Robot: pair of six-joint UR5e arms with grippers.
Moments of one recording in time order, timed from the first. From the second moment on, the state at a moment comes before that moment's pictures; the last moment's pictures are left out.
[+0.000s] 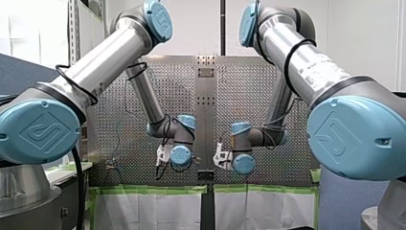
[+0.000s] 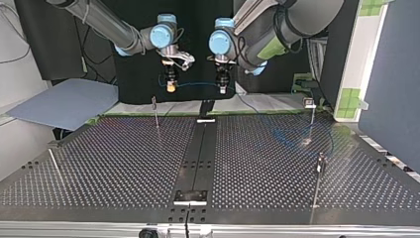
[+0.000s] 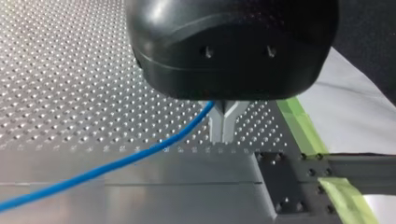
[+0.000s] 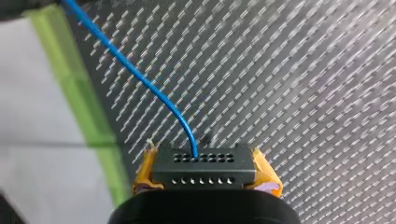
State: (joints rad) left arm -0.59 -2.34 -1.85 -2.31 -2.10 -1.54; right arm 2.20 -0.73 1.83 -0.91 1.83 1.77
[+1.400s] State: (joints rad) left arm -0.72 -2.57 -1.60 -2.18 -2.18 -1.49; right arm 1.87 -0.78 1.95 -0.93 1.57 1.67
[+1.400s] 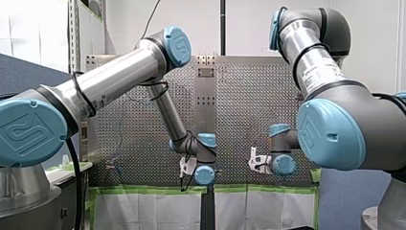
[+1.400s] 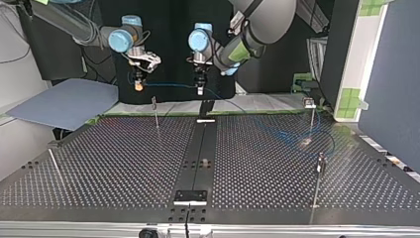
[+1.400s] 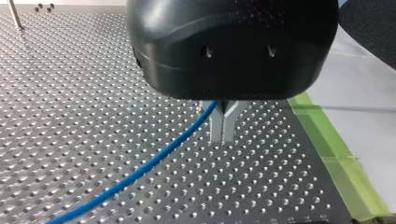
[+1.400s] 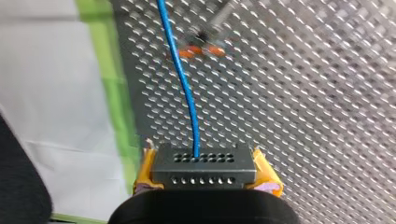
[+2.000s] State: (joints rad) left arm -0.78 -2.67 -1.45 -2.26 -2.18 -1.58; right arm 1.72 -0.77 1.95 -0.95 1.53 1.65
